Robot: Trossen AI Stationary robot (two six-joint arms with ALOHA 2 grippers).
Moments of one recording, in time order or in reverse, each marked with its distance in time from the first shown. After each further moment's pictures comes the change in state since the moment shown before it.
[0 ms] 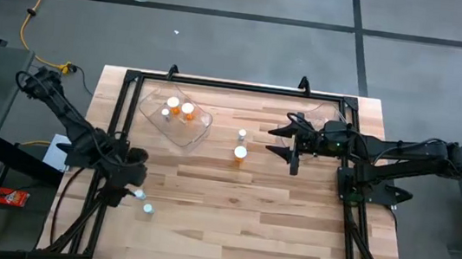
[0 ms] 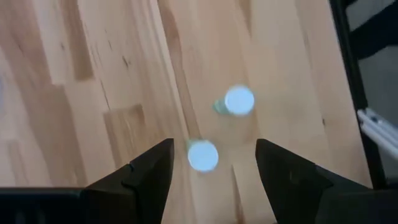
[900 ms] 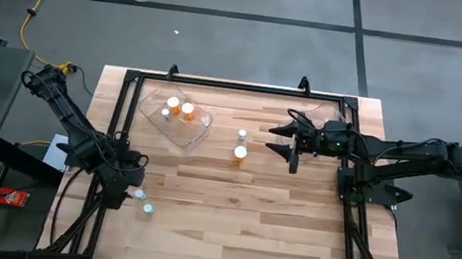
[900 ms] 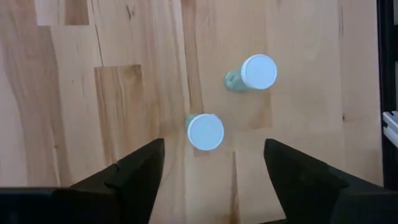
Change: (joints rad) left arm -0.108 0.002 -0.099 0.025 -0.050 -0.241; right arm 0.000 0.000 0.000 -0.001 0.030 0.060
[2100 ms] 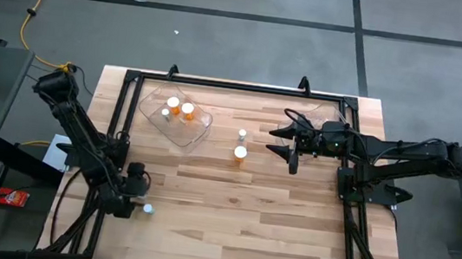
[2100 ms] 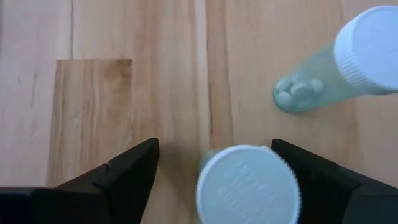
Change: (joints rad) left arm -0.224 0.217 -0.353 0.563 -0.303 -0.221; right arm 0.000 0.000 0.000 -0.045 0.000 0.052
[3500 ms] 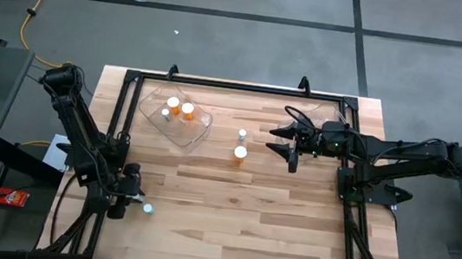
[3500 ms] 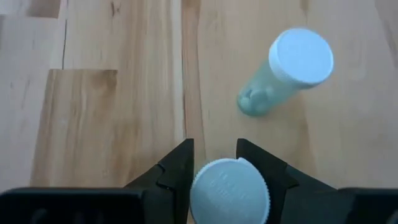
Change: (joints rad) left arm -0.141 -0.107 -0.029 0.002 -0.110 -0.099; right arm 0.000 0.000 0.000 0.000 0.021 0.053
